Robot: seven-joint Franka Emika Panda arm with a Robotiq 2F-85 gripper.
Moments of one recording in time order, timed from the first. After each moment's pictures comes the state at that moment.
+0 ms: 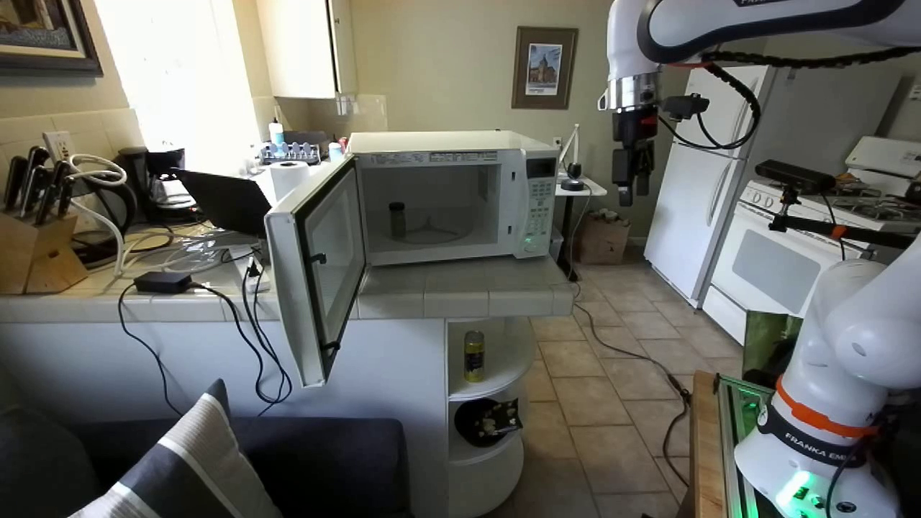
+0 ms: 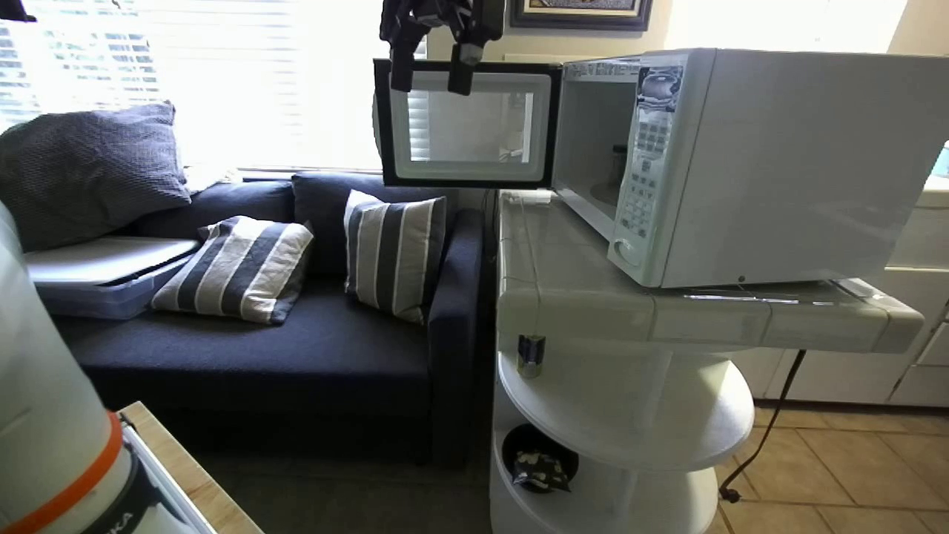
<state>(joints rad) -0.12 -0.49 -0.10 -2.14 -0.09 1.46 -0.01</state>
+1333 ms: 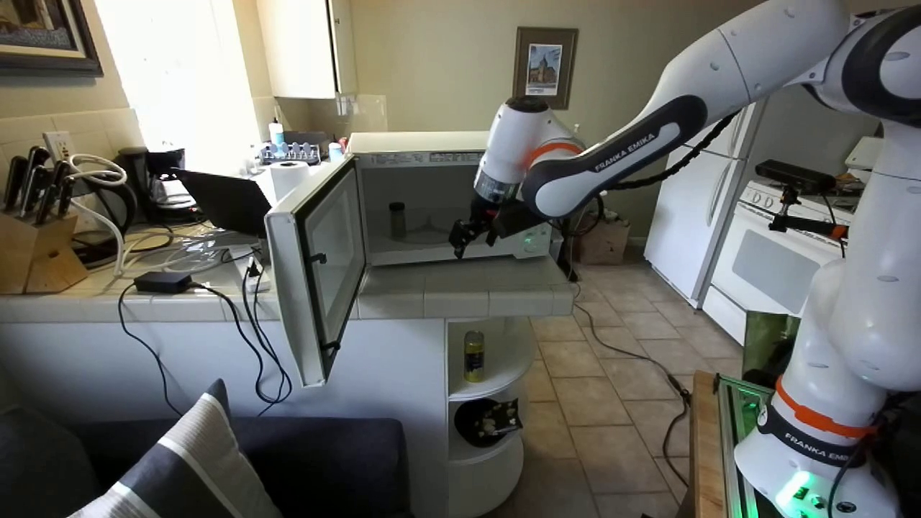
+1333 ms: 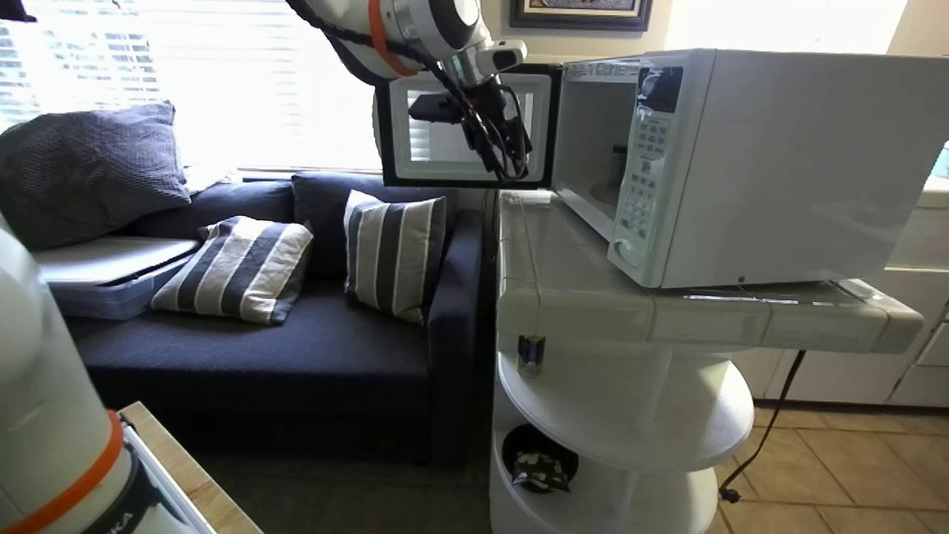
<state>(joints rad) -0.03 0.05 0.06 -2.12 -0.42 2.52 0.67</state>
